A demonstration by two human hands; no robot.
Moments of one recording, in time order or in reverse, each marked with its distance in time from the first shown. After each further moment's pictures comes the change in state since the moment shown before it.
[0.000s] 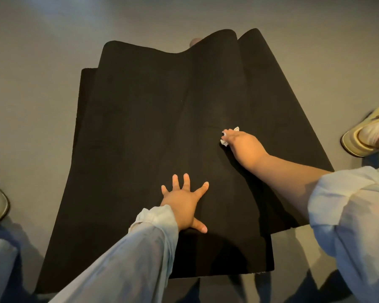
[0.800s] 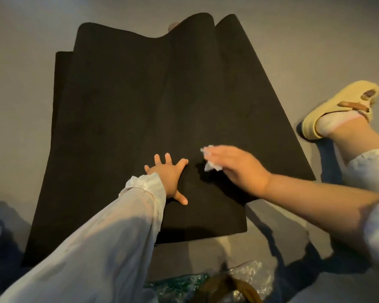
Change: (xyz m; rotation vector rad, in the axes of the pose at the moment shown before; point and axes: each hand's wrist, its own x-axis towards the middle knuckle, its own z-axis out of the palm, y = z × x) left_hand 0.000 0.007 -0.004 -0.003 0.037 -0.053; right_hand -0.141 -0.026 -0.017 0.348 0.183 -0.440
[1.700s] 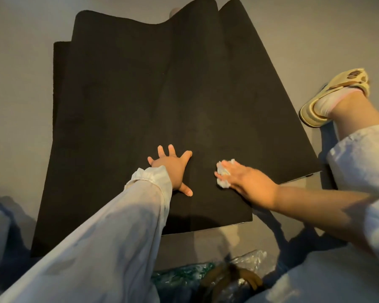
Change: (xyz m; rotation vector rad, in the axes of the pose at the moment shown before) left_hand 0.002 0.004 0.002 0.000 -0.021 -0.026; right_hand -0.042 0.024 0.041 -0.202 -0.481 0.273
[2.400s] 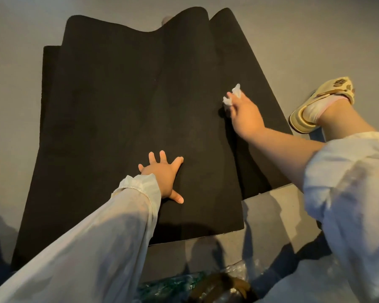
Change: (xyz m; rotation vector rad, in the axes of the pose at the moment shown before) left_hand 0.001 -0.001 0.004 0.006 0.036 0.005; right_hand 0.083 0.055 -0.097 0.280 0.620 0.452
